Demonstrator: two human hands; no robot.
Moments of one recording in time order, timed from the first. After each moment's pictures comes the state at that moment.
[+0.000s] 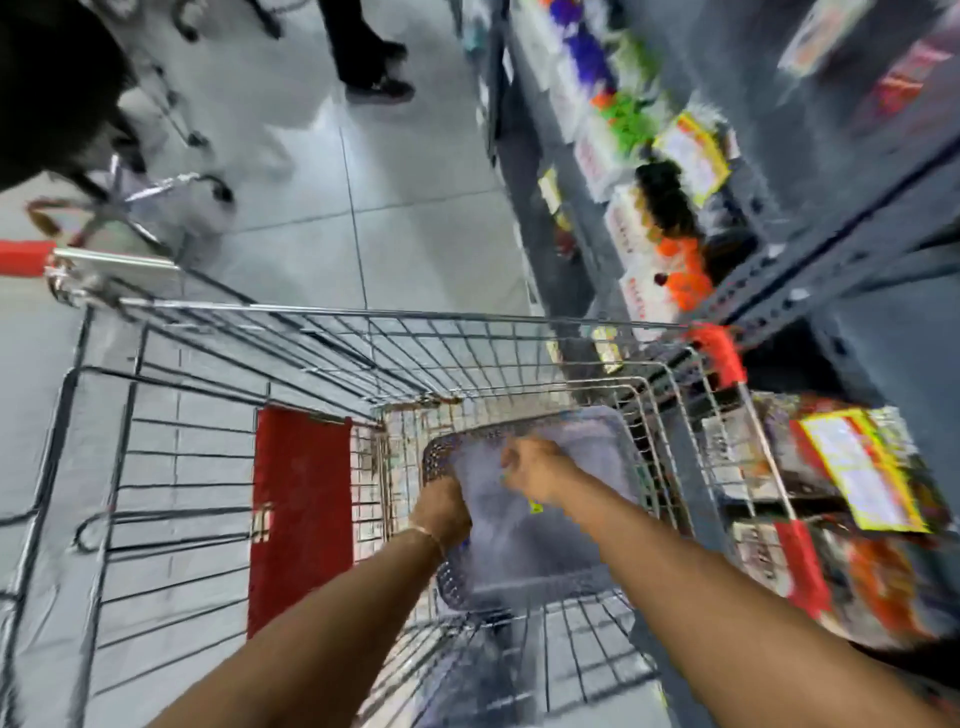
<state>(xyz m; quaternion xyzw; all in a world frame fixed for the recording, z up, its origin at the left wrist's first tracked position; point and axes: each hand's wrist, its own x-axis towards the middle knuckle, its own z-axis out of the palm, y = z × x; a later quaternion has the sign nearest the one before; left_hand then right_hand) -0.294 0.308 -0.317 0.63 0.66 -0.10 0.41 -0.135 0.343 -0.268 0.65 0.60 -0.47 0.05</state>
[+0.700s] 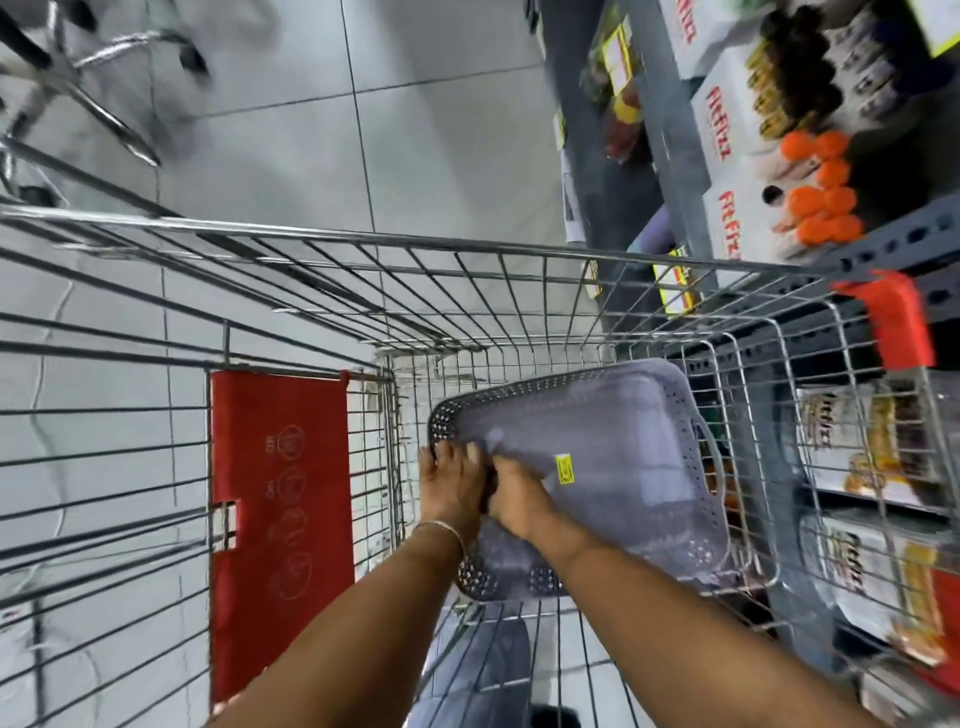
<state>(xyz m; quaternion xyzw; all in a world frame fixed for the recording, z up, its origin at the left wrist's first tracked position) -0.298 0.303 -0.391 0.72 0.59 -0.27 0.23 -0.196 0.294 -0.430 0.66 0.52 -0.54 0.01</state>
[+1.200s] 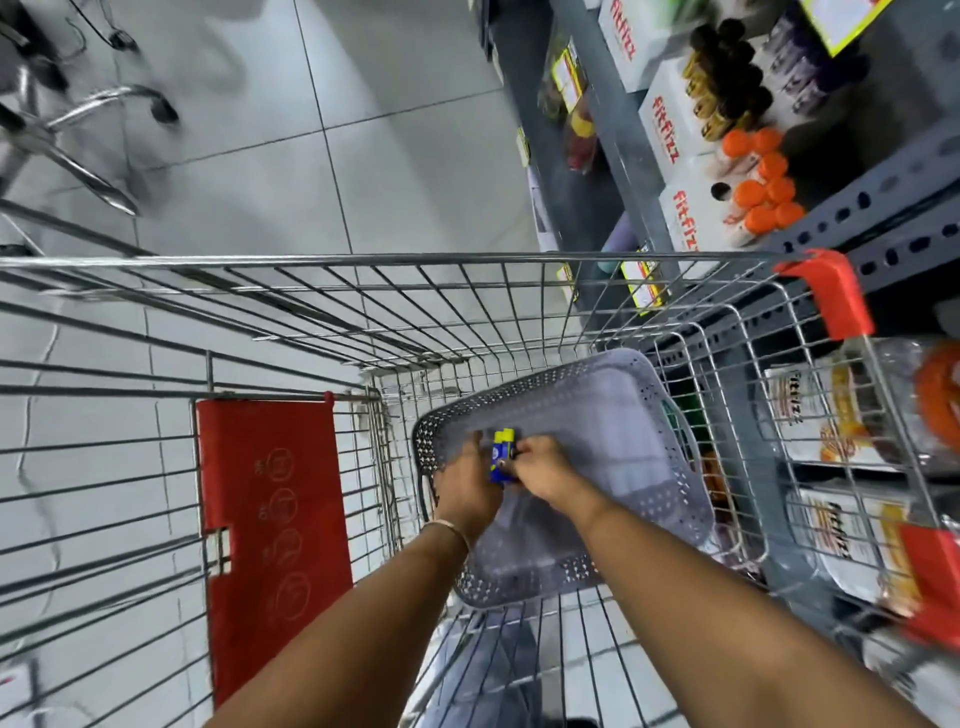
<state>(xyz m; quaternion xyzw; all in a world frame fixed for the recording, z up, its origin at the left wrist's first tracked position) -0.276 0.311 -0.402 0.58 0.69 -0.01 0.43 -0.162 0.324 -0.422 0.73 0.24 -0.63 -0.13</state>
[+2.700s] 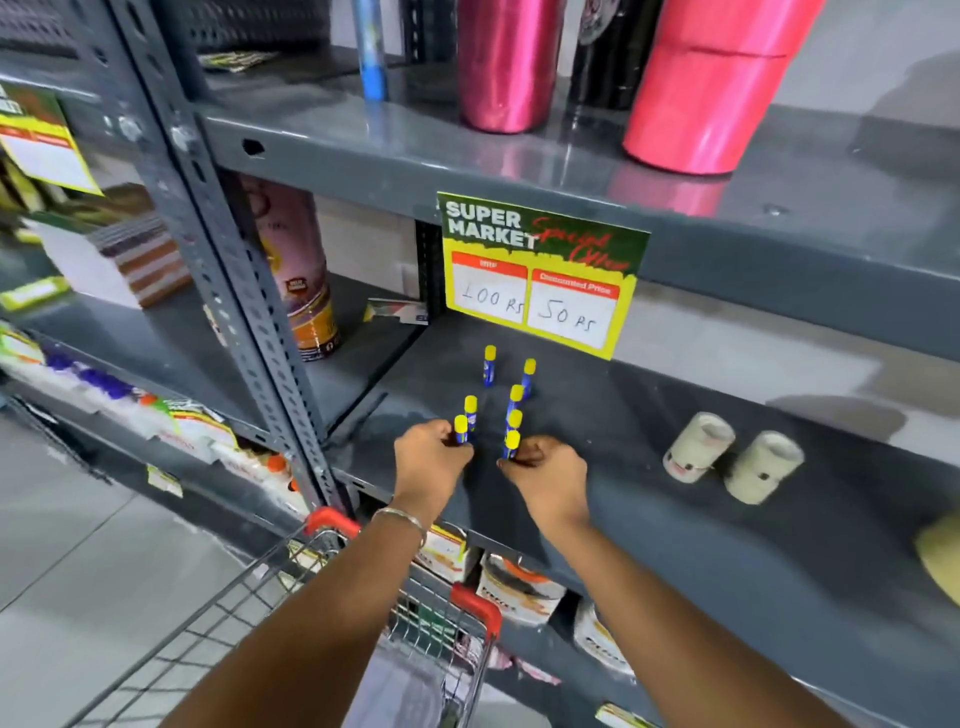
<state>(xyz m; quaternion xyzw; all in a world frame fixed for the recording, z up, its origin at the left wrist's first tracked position) 0.093 0.323 -0.052 0.82 0.34 0.19 0.43 0.150 0.187 -0.061 0.86 0.10 -0.08 -0.49</state>
